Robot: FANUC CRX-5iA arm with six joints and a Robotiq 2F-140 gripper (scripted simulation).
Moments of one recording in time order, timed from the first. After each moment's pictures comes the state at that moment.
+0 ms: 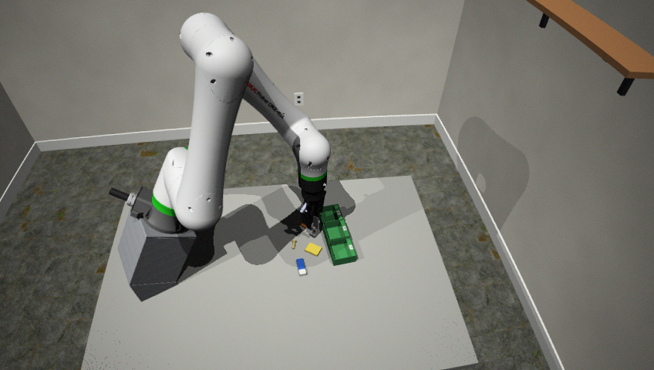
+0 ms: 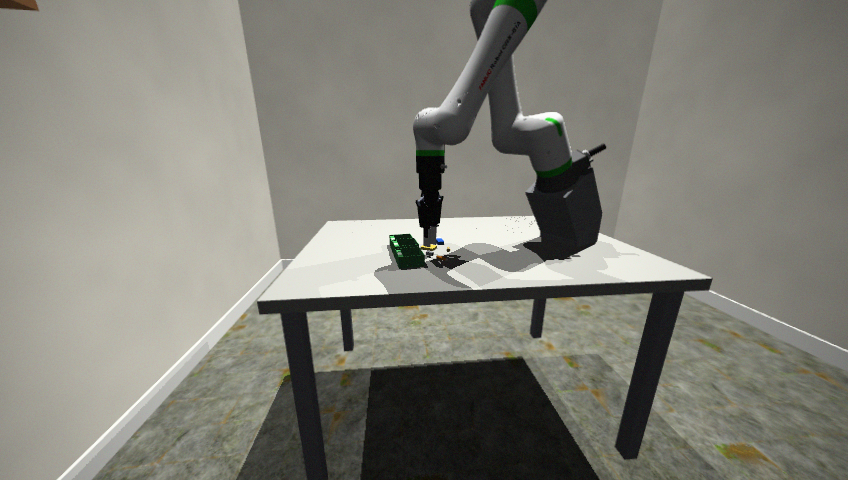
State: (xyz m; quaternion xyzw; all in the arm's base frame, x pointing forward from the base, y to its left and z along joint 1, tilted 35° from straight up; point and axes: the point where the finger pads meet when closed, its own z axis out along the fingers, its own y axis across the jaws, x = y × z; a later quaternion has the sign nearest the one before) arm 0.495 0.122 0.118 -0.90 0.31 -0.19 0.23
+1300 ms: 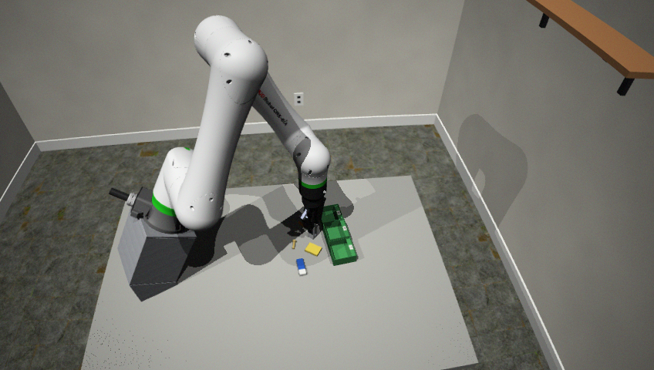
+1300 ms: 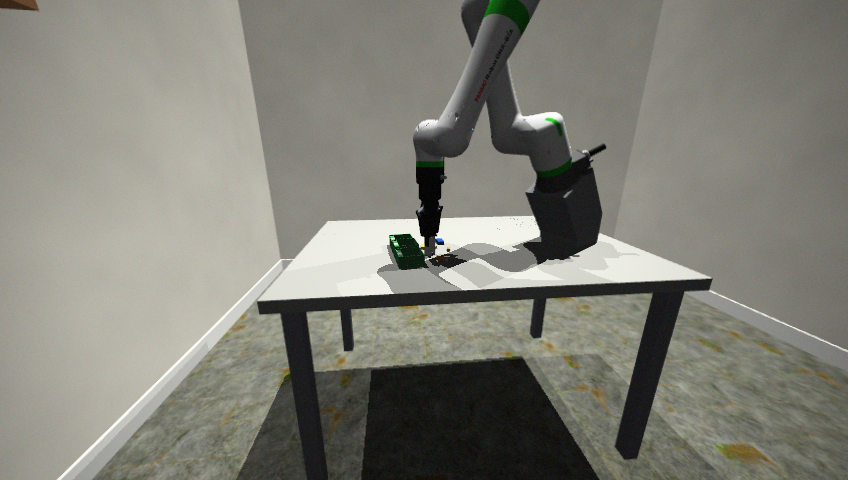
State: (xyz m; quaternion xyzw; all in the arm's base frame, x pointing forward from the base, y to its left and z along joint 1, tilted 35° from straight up) arm 0.512 0.131 0.091 -0.90 0.31 -0.19 0.23
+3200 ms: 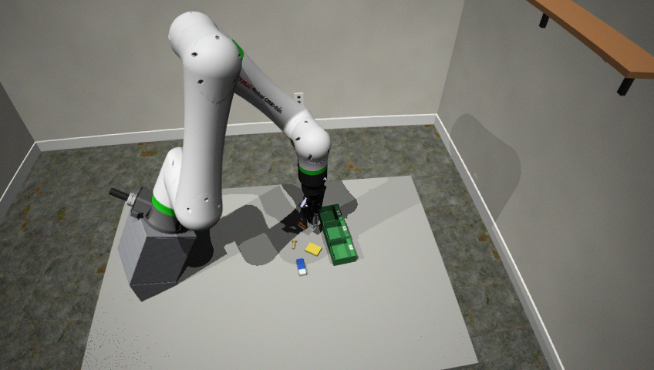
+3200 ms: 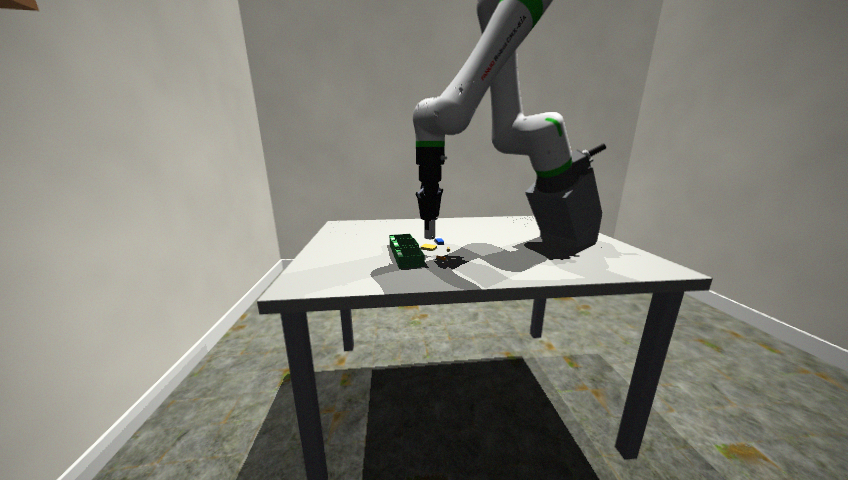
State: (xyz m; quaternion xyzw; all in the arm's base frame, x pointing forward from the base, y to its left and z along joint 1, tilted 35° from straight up) arm 0.482 0.114 0.140 -0.90 0.31 -0.19 0.23
